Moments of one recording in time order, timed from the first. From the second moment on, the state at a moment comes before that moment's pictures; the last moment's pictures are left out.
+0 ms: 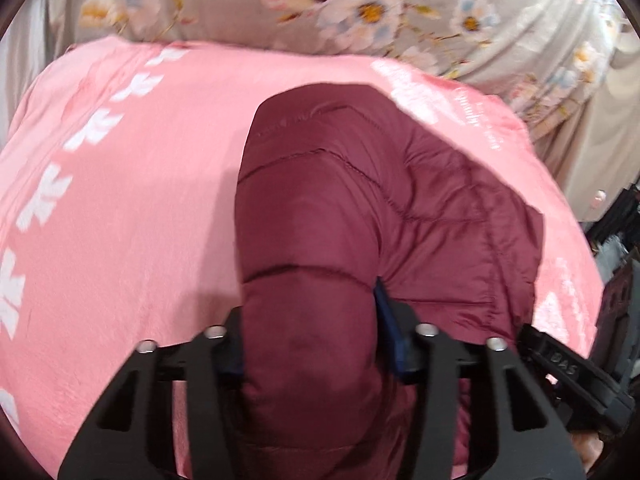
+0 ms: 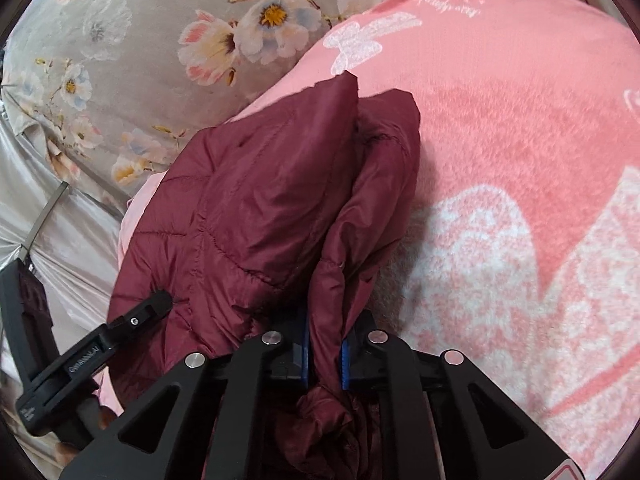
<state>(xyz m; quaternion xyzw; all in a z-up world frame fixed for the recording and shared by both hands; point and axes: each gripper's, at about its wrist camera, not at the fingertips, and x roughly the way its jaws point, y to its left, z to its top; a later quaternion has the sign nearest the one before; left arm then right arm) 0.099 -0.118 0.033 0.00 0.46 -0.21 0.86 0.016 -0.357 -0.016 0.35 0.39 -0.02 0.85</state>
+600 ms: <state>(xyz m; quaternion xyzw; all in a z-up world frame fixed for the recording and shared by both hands) 0.045 -0.121 0.133 0.00 0.36 -0.30 0.88 -0.054 -0.338 0.104 0.29 0.26 -0.06 0.92</state>
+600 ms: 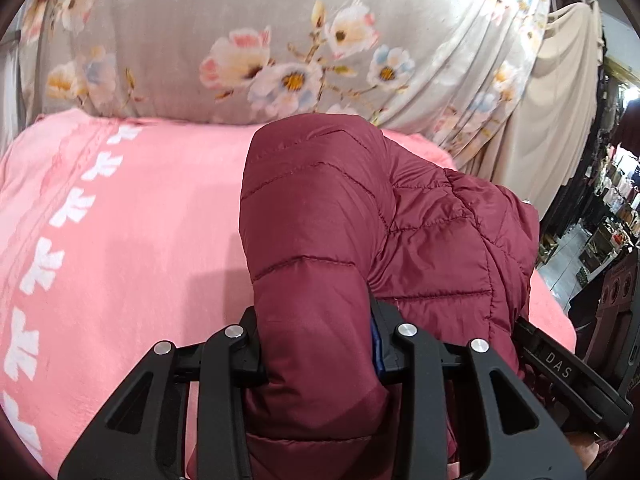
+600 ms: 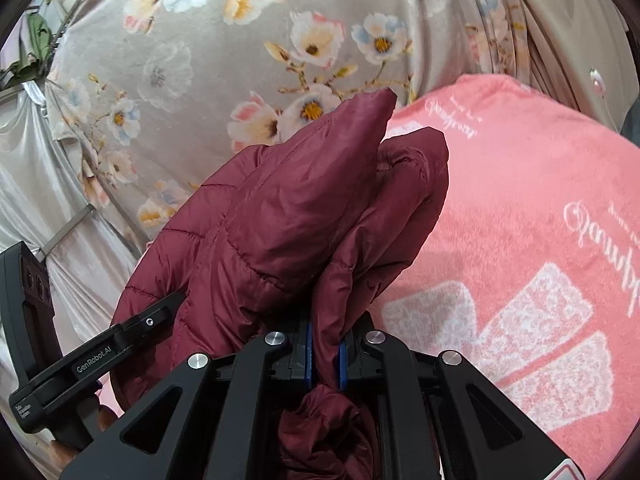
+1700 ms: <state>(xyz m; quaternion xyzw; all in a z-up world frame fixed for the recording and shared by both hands) 0.128 0.043 0.241 -0.03 0.15 -0.26 0.95 0.096 -0.188 0.229 0.15 0.14 0.09 0.97</state>
